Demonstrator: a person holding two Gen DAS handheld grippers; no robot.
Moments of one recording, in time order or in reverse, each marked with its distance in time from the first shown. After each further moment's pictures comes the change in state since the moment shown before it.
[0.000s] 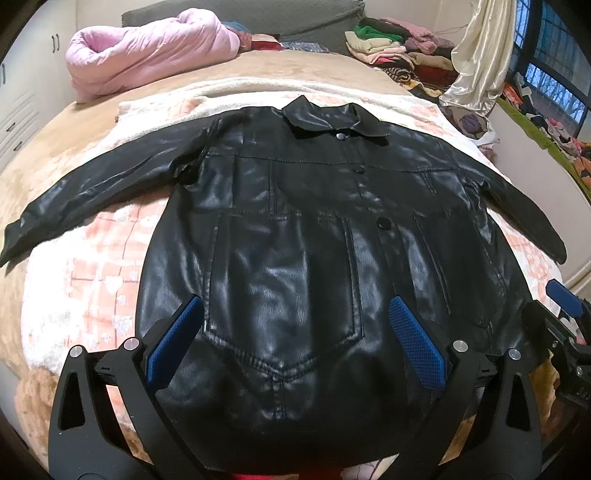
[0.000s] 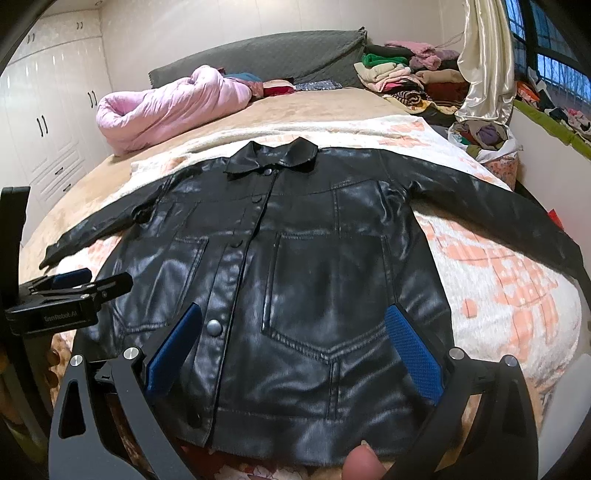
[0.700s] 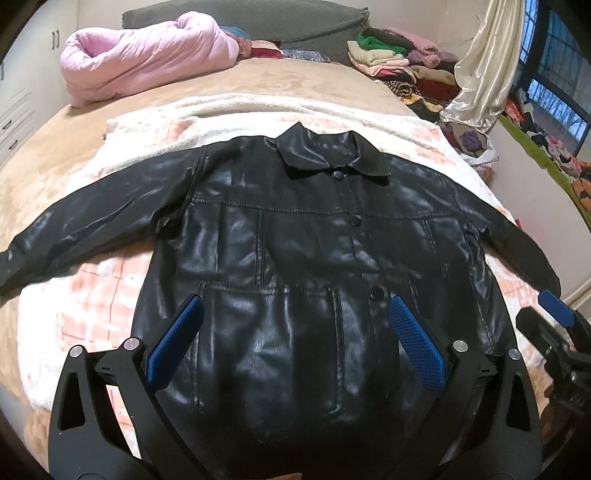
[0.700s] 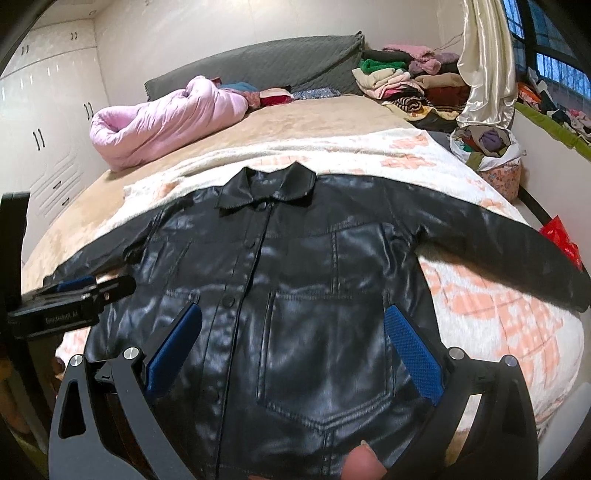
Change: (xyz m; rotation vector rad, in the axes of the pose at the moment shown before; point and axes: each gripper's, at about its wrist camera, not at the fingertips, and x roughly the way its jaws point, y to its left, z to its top) left arm 0.014 -0.004 0.064 -0.032 -0.021 -0.032; right arm 0.021 -0.011 0.062 0.023 -0.025 0.002
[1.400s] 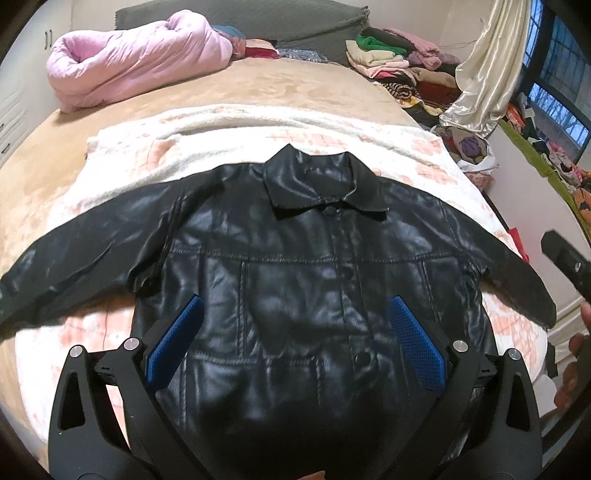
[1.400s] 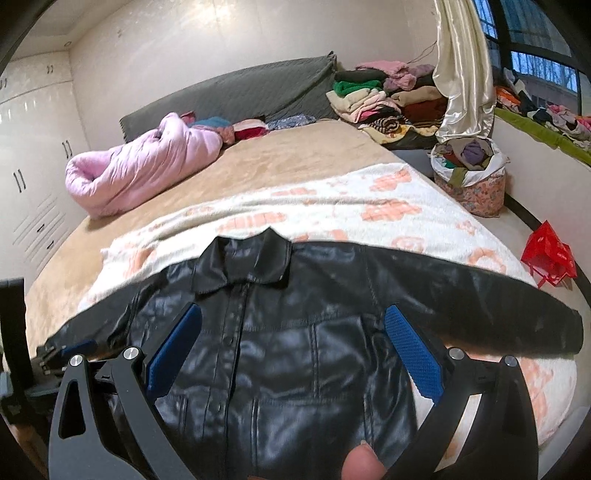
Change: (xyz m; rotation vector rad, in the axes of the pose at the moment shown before) left arm 0.028 -0.017 0.067 0.000 0.014 -0.011; right arm 0.020 -0.027 0.102 0.092 -0.104 -0.055
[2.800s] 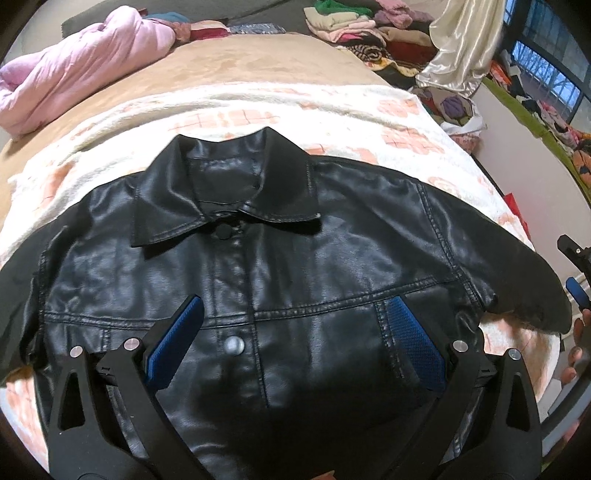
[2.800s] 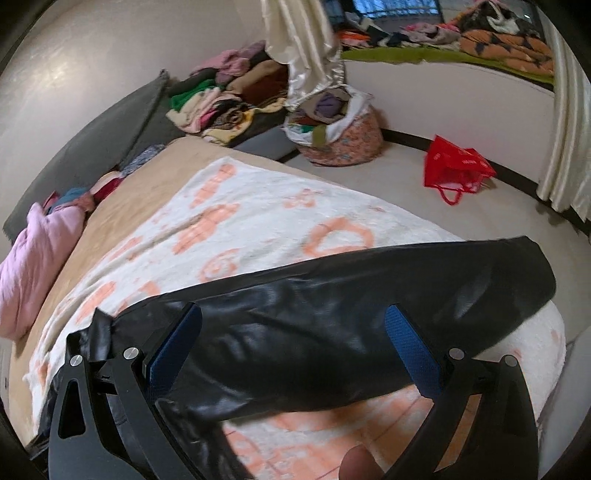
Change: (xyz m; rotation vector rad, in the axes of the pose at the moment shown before) left arm 0.123 -0.109 0.038 0.120 0.109 -0.046; right arm 0.067 -0.225 -0.013 0.463 -0.010 -0.367
